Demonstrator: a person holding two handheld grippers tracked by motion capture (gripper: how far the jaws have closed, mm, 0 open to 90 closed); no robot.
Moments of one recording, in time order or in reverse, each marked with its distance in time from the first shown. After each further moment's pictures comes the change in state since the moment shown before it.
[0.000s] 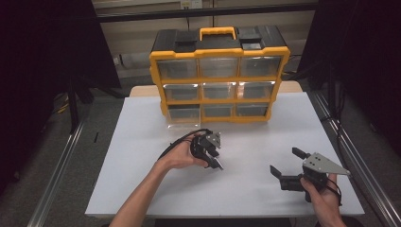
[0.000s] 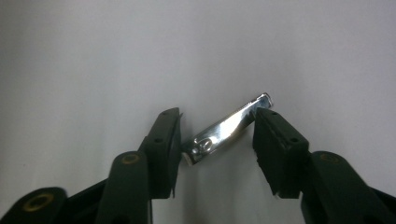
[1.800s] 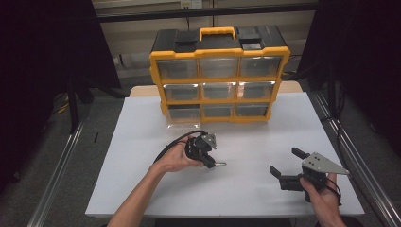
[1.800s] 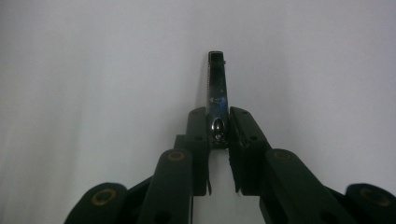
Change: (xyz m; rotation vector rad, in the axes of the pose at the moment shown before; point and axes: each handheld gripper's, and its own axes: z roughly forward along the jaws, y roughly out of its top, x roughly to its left) left arm -0.006 -0.010 -0.010 0.026 -0.037 -0.086; right arm 0.000 0.000 0.001 0.011 -0.001 -0.001
